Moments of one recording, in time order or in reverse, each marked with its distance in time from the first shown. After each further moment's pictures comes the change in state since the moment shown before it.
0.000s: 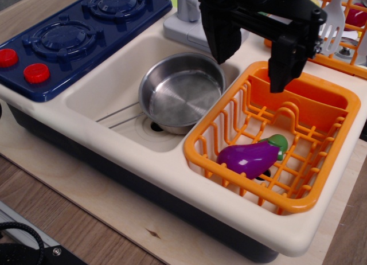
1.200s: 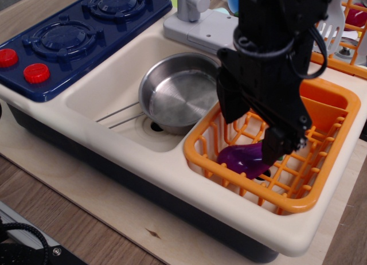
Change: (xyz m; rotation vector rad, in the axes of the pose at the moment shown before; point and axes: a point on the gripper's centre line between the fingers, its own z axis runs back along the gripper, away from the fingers) arm -0.017 -0.011 -0.073 0.040 0.003 -0.241
